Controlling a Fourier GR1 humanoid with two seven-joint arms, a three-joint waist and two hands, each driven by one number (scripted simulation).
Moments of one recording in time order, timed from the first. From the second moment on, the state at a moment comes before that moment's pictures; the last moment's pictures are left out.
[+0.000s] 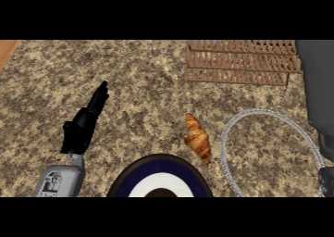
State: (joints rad) left arm -0.18 0.06 -0.02 -1.44 -0.16 -0.02 0.03; right arm -1.15 -0.28 -0.25 -1.05 1.04 -0.53 0.70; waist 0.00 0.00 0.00
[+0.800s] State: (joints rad) left arm -0.15 0.08 0.01 -1.46 -0.15 -0.03 0.03; right arm -1.13 -0.45 -0.44 -1.40 0.94 -0.42 0.93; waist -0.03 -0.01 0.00
